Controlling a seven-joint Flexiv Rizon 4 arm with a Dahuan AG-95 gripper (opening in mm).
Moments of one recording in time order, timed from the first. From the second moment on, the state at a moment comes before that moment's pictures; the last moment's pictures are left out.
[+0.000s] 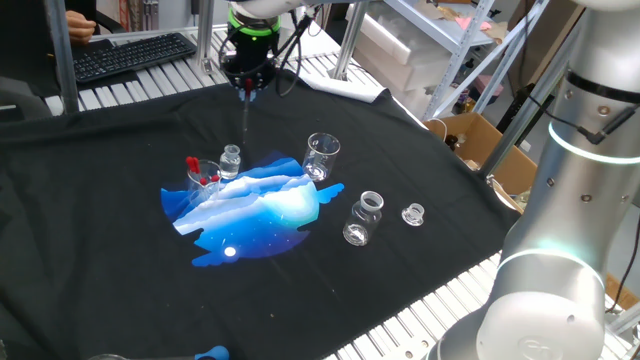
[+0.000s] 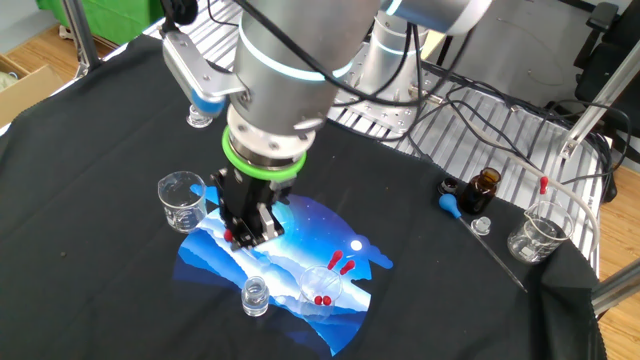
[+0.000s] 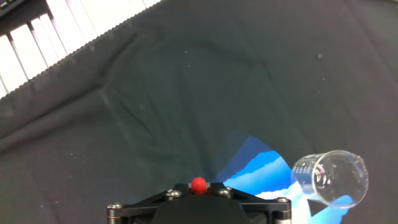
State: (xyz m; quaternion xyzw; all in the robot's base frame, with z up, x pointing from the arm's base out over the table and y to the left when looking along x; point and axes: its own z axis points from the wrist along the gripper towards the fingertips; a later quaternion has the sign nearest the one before) arm 0.668 0.020 0.214 0.21 0.97 -0.05 0.09
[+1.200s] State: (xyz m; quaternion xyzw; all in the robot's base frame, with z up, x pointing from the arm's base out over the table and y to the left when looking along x) arm 0.648 -0.032 0.231 0.14 0.98 -0.07 0.12
